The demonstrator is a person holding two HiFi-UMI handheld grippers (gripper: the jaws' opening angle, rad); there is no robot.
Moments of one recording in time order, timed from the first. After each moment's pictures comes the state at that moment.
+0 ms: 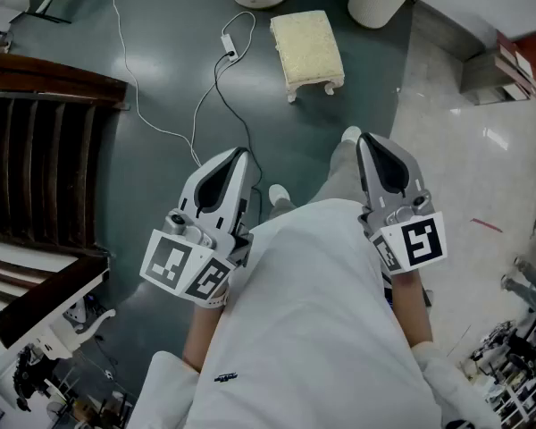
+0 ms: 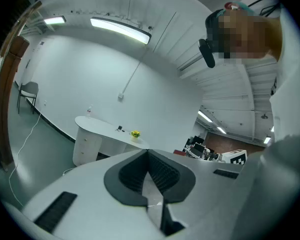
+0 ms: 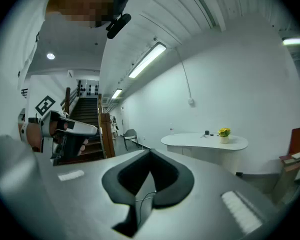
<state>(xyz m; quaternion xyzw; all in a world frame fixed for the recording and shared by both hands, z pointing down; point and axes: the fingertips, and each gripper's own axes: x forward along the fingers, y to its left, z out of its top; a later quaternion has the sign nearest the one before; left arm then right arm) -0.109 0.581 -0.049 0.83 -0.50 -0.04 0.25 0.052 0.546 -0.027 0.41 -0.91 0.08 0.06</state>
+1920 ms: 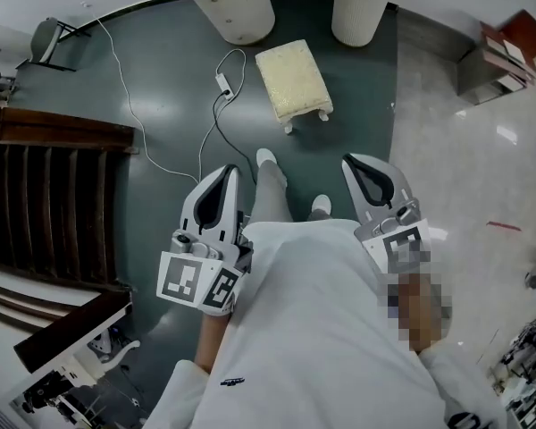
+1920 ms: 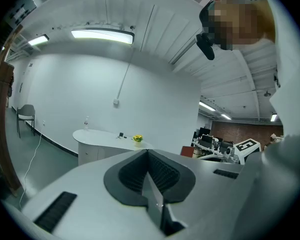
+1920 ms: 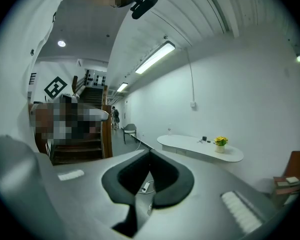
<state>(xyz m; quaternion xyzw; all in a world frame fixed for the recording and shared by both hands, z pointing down) -0.060 0.532 -0.067 0.82 -0.55 0.01 0.17 0.092 0.513 -0.032 0.38 -0.92 0.03 0.08</state>
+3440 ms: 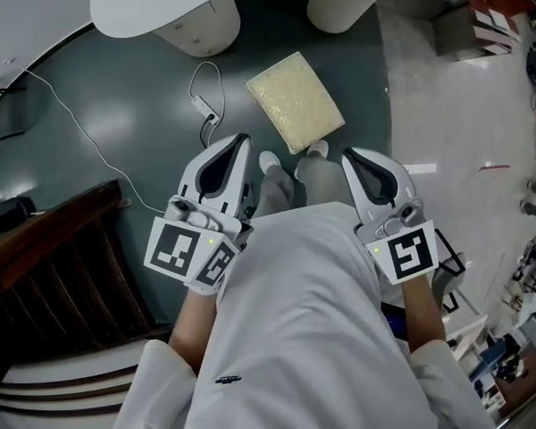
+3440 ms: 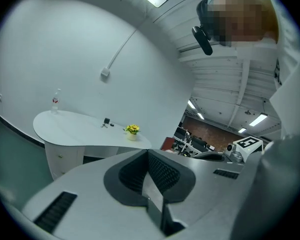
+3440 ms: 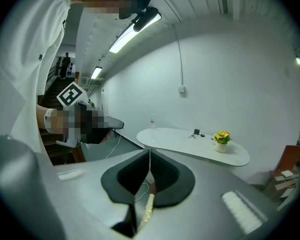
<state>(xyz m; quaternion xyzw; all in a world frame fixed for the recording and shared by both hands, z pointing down) -0.183 0.167 -0.004 0.90 -0.35 0.06 0.26 -0.063 0.217 -0.003 0.49 -0.86 0.09 0.13</state>
